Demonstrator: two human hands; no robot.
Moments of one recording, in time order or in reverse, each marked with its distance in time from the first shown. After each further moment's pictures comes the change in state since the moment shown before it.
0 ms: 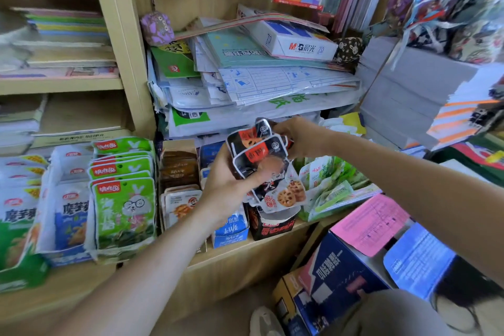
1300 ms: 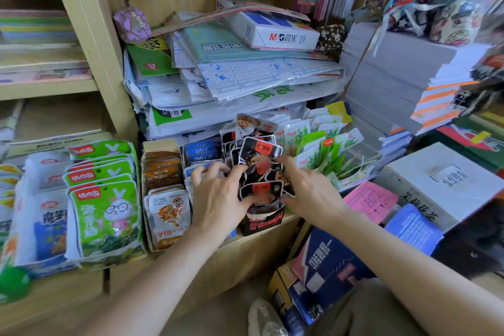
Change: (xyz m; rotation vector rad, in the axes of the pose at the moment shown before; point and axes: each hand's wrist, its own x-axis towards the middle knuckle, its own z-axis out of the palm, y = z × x) left_hand -0.003 -0.052 0.008 1.327 0.145 0.425; right_hand -0.107 -0.008 0.090 -0.194 0.325 0.115
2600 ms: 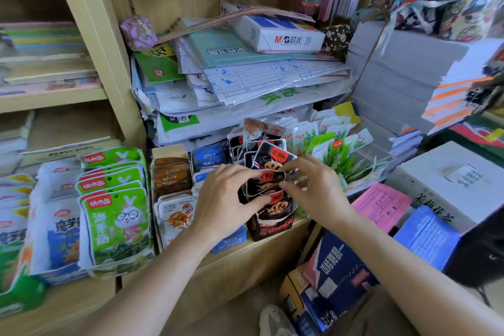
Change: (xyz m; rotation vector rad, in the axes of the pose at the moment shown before) left_hand 0.009 -0.009 -0.026 -0.332 -0.091 0.098; right_hand 0.005 -0.010 0.002 0.431 0.319 0.012
